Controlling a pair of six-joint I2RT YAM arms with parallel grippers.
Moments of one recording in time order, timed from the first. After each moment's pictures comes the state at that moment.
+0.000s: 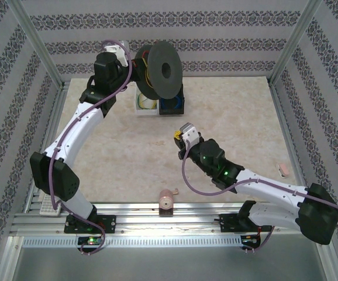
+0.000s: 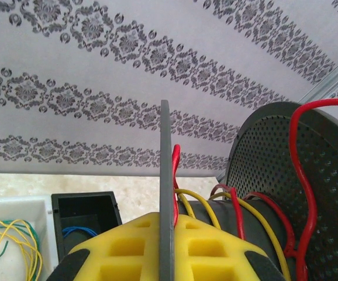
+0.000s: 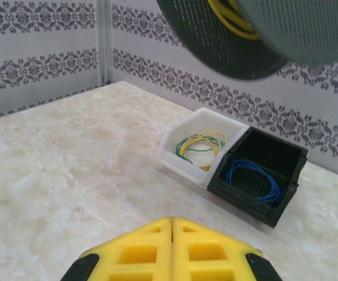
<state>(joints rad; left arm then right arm) -0.29 1.64 1.64 -0.15 0.20 -0.53 0.88 1.10 0.59 0.37 0.25 -0.07</state>
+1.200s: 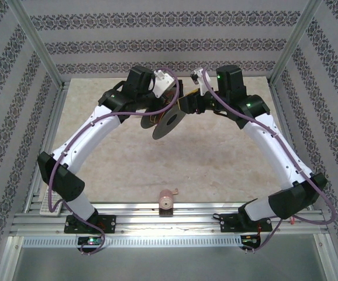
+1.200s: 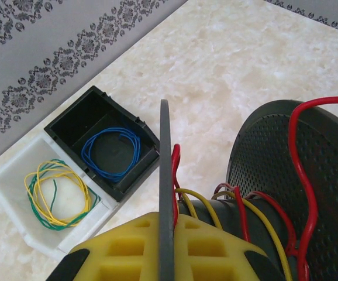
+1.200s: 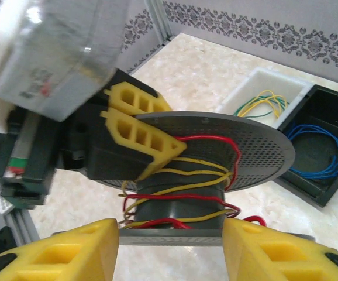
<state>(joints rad) -0.56 1.67 1.80 -0.75 0.08 0.21 0.42 1.44 1.59 -0.70 -0.50 0.08</state>
